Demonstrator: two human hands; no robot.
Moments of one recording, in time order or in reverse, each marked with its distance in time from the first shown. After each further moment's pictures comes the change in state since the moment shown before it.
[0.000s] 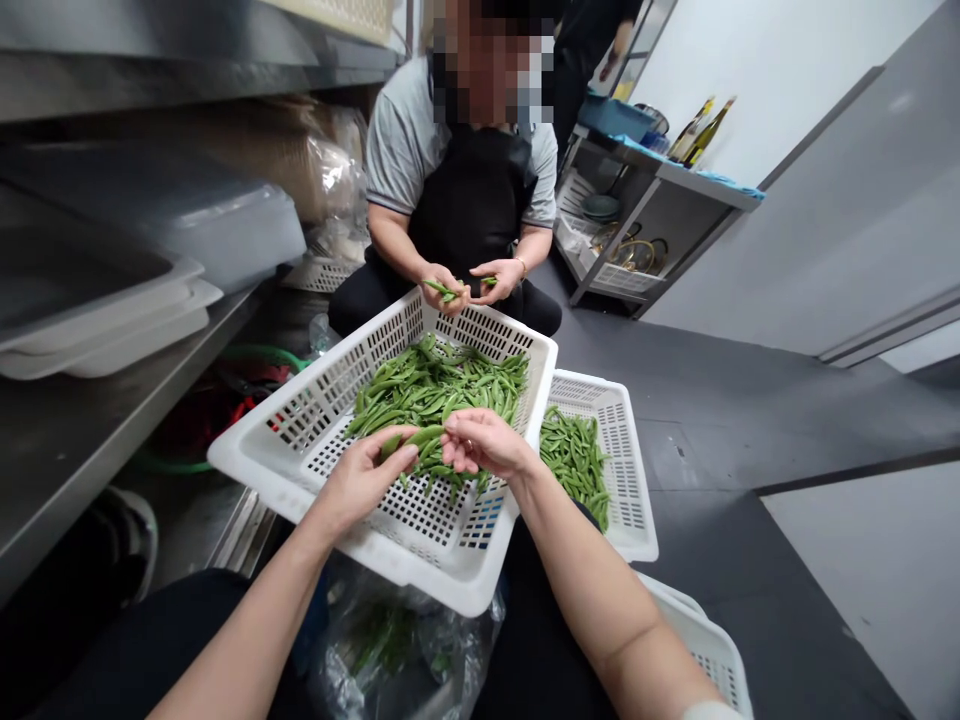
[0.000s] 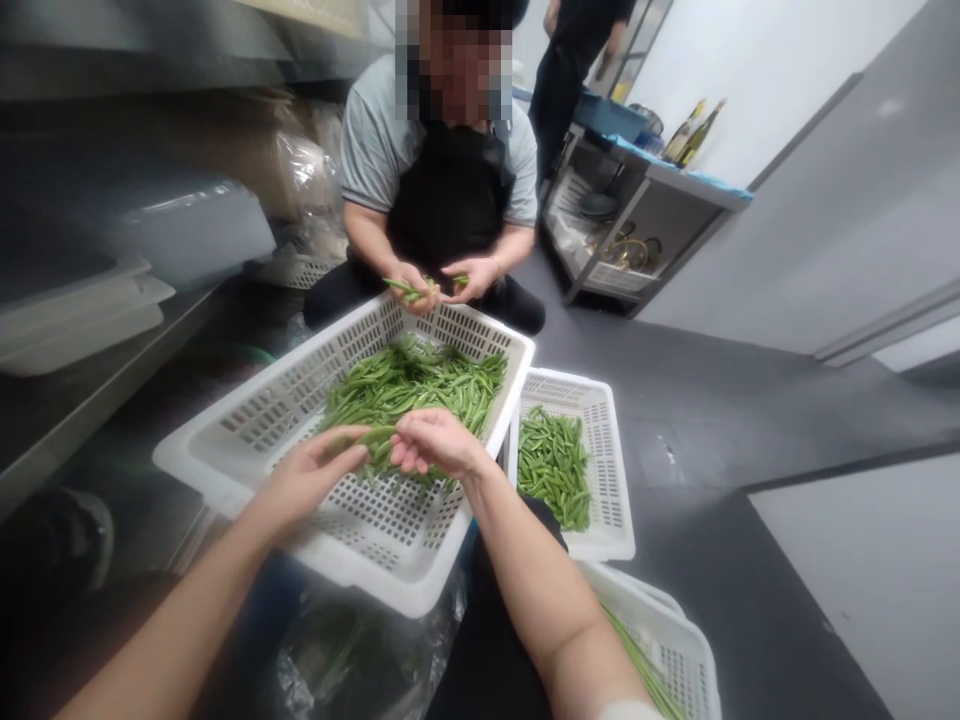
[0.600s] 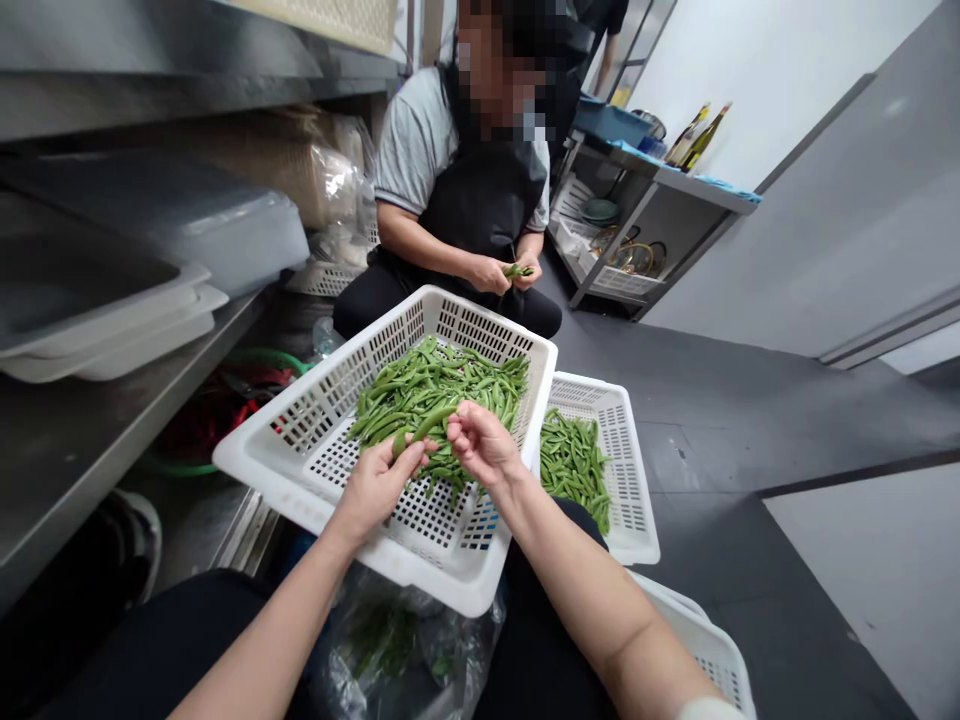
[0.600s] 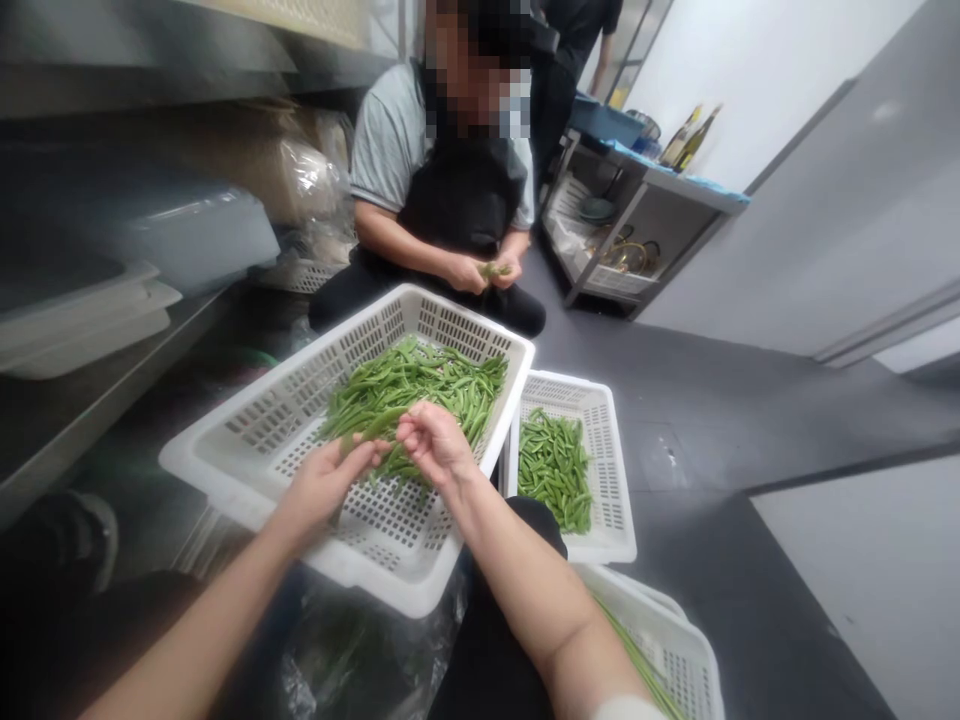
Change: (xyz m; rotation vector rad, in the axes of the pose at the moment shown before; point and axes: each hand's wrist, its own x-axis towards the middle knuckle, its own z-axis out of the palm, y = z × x) left_hand 0.000 -0.008 0.017 -0.121 0.056 -0.009; right_hand 0.011 0.008 0.014 0.381 0.231 -0.139
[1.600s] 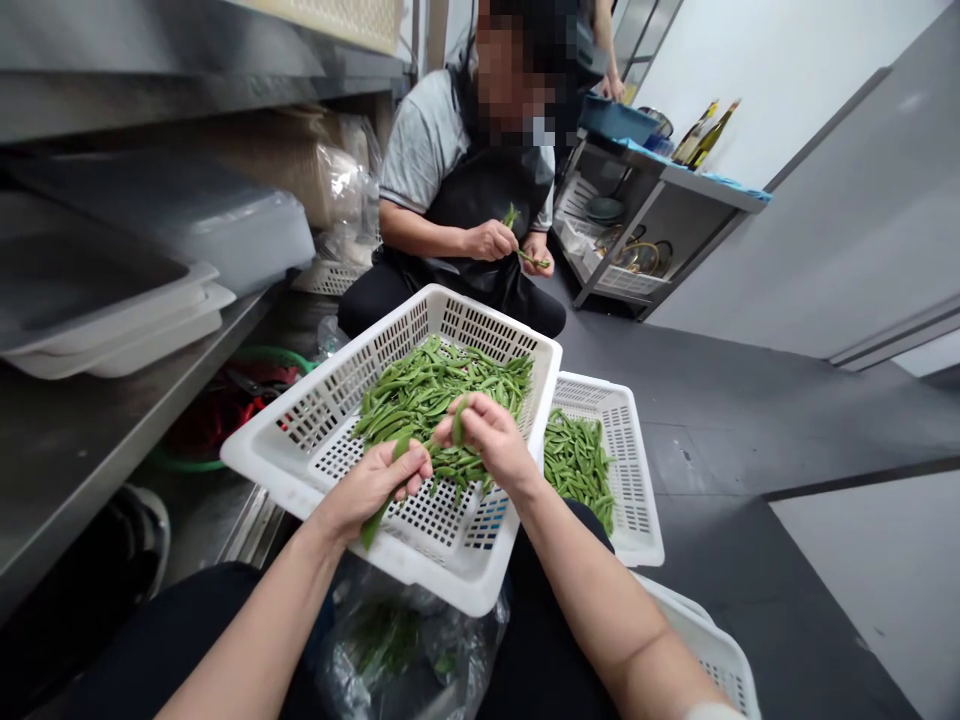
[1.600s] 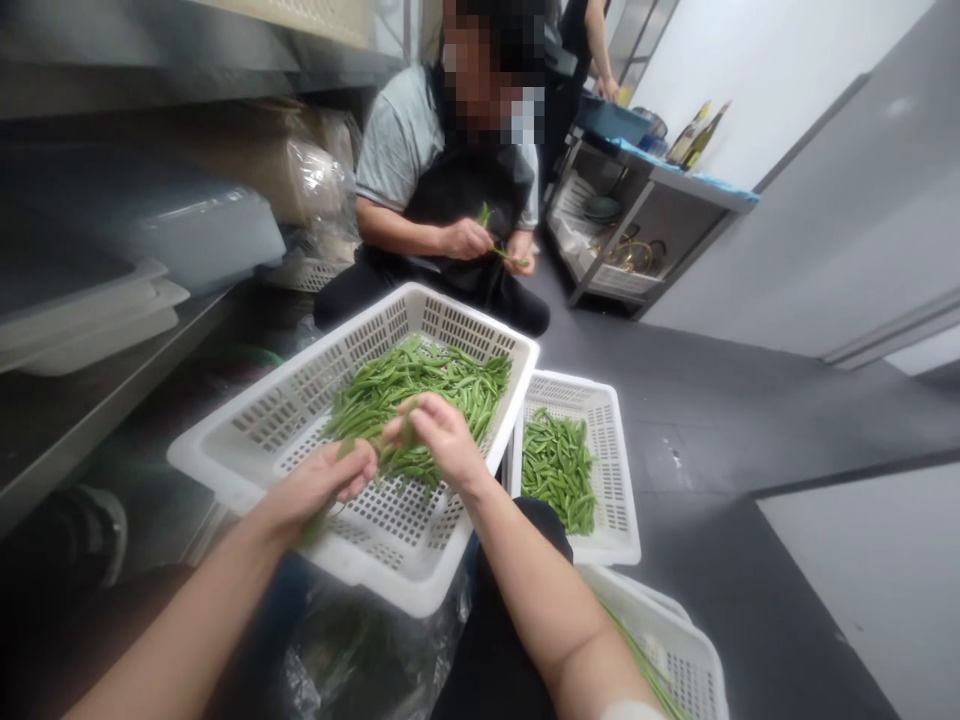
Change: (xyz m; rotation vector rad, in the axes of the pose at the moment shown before) left_hand -0.005 0.018 -0.012 -0.089 -0.321 -0.164; right_hand -0.014 -0.008 -0.006 -0.362 -0.206 -0.336
